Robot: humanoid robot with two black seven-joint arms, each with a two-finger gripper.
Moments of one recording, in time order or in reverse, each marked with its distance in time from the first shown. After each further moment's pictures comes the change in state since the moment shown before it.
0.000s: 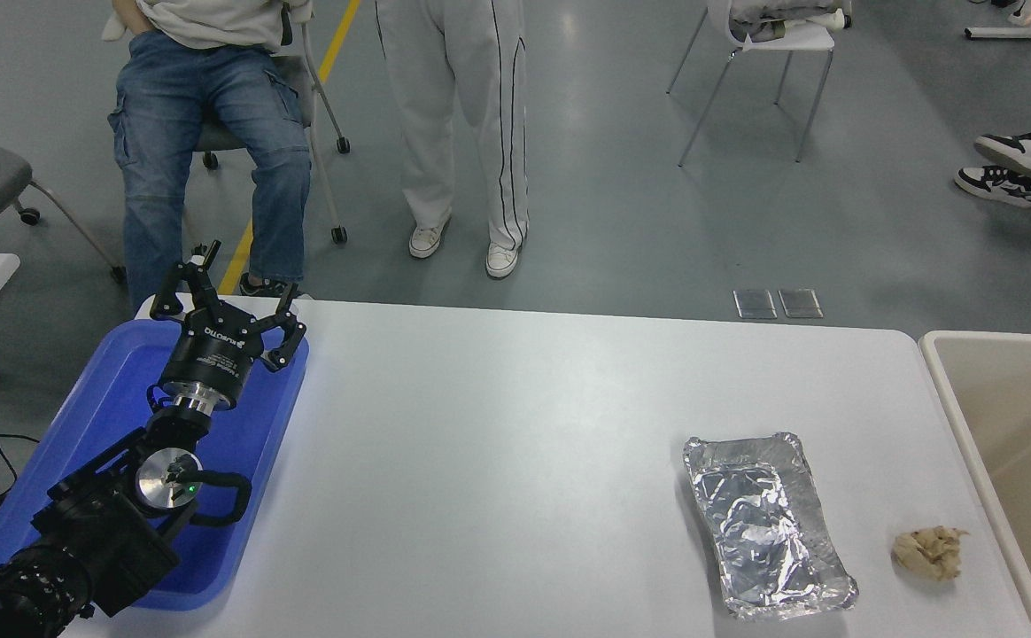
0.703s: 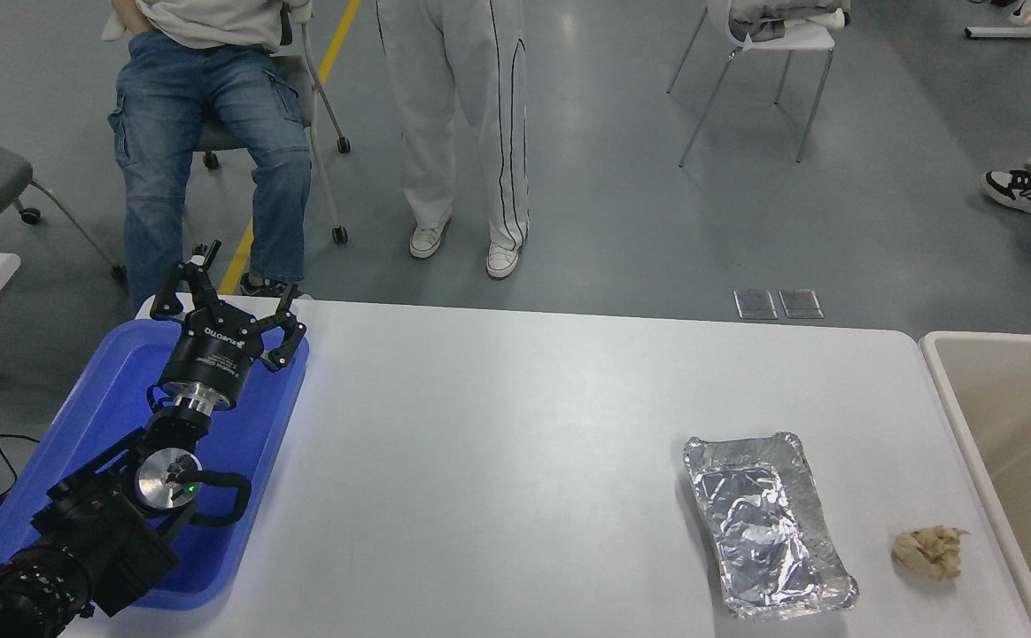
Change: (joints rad) left arm 0.000 0.000 0.000 0.000 0.000 0.000 0.000; right arm -0.028 0.045 0.007 -0.032 0.045 -0.167 0.002
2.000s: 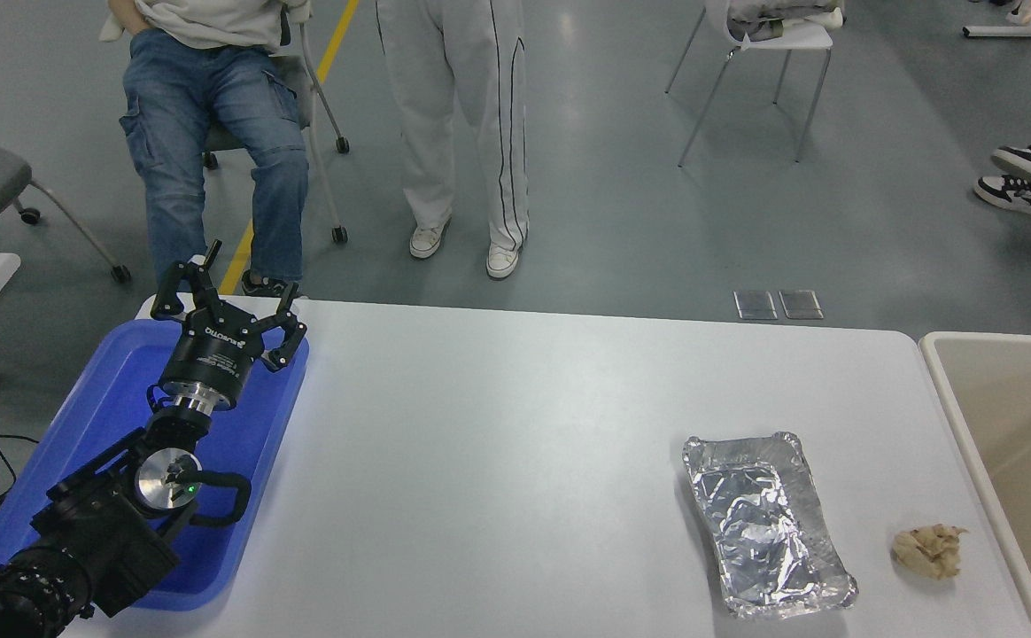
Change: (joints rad) left arm 0.000 0.000 0.000 0.000 0.000 0.000 0.000; right arm 0.202 -0.238 -0.028 0.490 0.002 0.020 -0.001
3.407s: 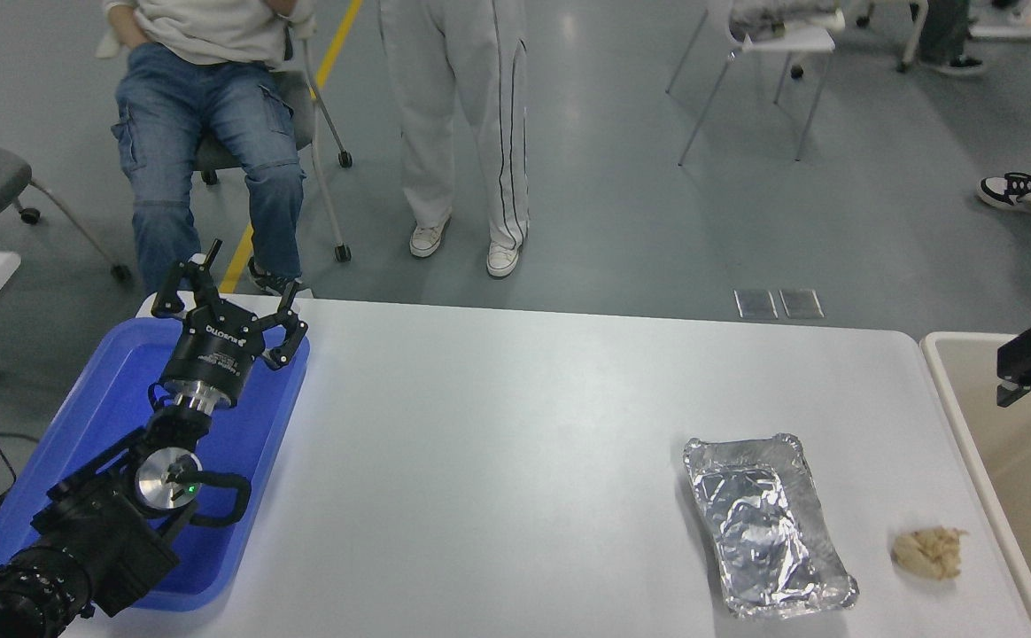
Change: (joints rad) left arm -0.001 0.000 0.000 0.000 0.000 0.000 0.000; right arm 1.271 0.217 -0.985 0.603 -0.012 0.851 0.000
